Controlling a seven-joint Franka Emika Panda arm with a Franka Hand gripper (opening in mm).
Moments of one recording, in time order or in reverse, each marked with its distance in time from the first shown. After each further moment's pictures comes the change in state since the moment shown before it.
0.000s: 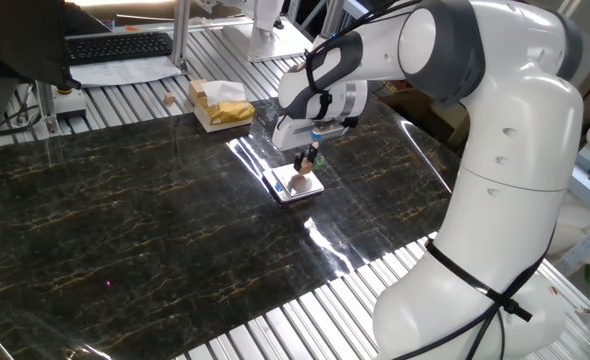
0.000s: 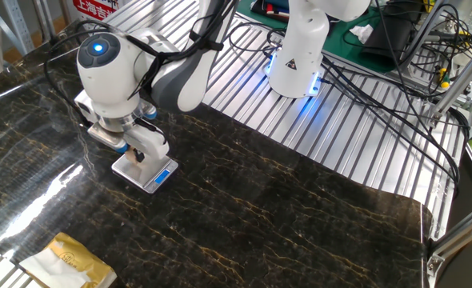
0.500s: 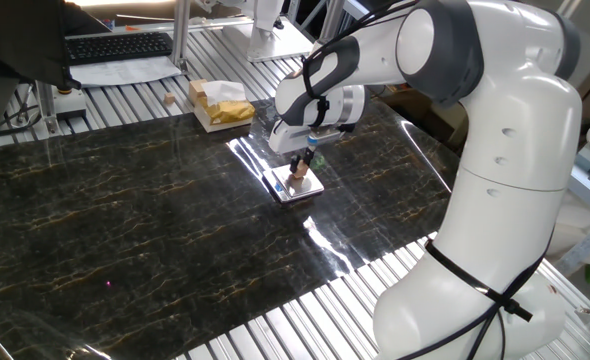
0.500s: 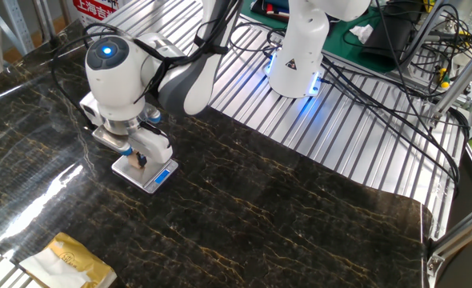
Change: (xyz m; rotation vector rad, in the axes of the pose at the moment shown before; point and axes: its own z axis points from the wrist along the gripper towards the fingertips) arm -0.002 0.009 0.006 0.001 -0.035 -0.001
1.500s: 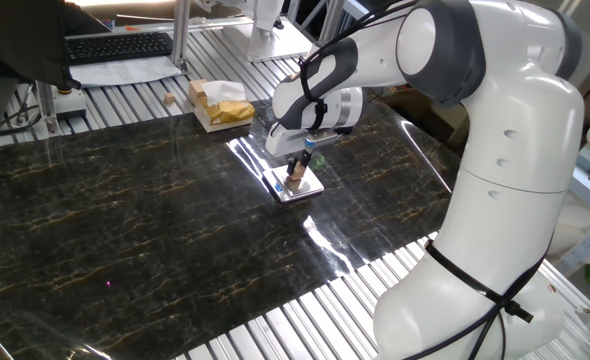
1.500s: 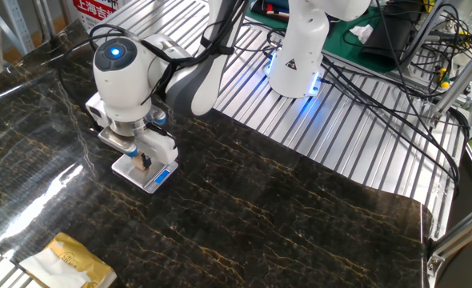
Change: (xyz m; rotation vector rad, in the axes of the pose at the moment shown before) arm 0.003 0.010 0.001 0.001 -0.009 -0.006
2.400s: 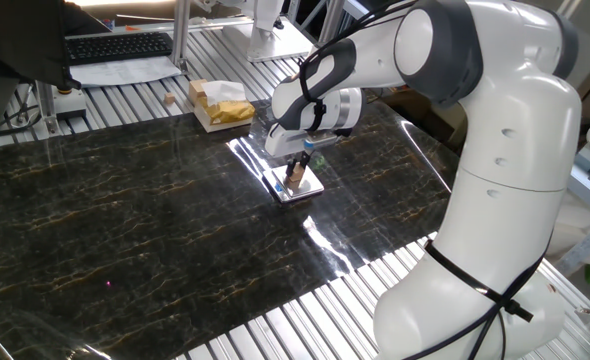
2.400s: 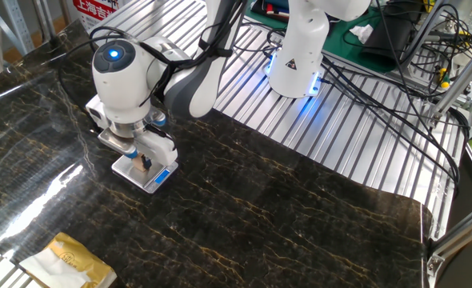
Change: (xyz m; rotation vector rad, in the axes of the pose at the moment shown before) arm 0.000 0.002 0.003 -0.009 -0.001 0.018
